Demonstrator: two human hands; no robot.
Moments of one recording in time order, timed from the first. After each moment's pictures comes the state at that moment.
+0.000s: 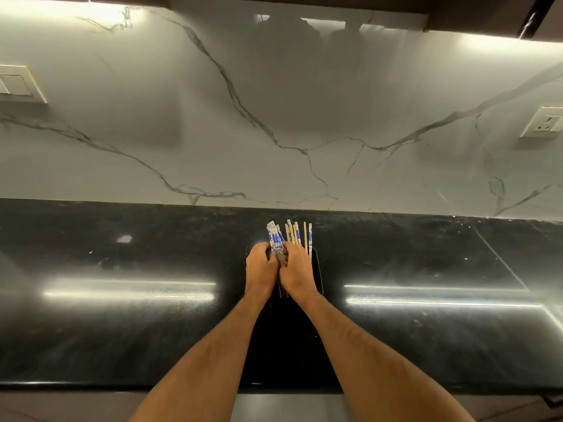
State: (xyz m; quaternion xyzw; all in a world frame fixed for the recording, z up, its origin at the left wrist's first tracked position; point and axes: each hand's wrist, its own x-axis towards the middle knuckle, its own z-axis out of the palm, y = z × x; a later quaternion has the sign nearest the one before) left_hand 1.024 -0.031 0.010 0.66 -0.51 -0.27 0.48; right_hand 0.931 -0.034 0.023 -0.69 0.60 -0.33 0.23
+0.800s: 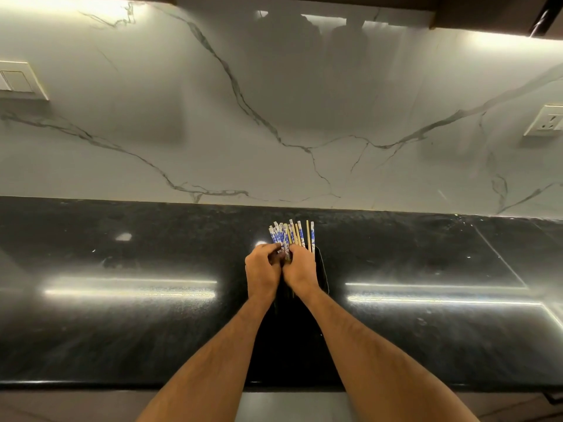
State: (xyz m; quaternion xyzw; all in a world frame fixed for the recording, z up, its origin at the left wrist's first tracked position) left_hand 1.030 -0.019 0.010 0.65 -0.56 -0.16 0.49; right_hand 0.939 -0.040 0.020 -0.66 0.64 -0.31 0.25
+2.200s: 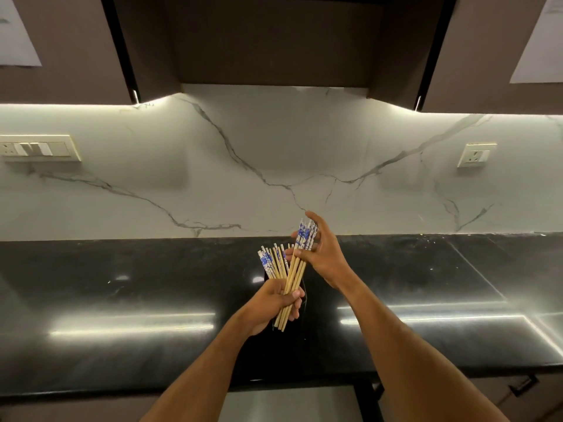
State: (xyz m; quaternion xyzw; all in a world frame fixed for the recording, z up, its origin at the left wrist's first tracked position) left_hand 1.009 0.097 0.108 0.40 -0.55 -0.64 0.36; right_hand 0.844 0.045 0.174 -0.64 0.40 -0.49 0.43
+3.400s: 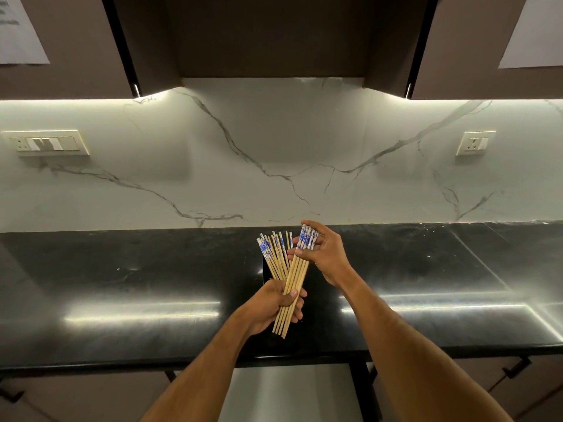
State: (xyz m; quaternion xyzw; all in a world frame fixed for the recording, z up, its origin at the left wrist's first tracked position) left_hand 0.996 0.133 0.095 0.41 -0.51 -0.67 0.34; right_hand 0.822 0.072 0.151 -0.60 0.41 -0.50 0.48
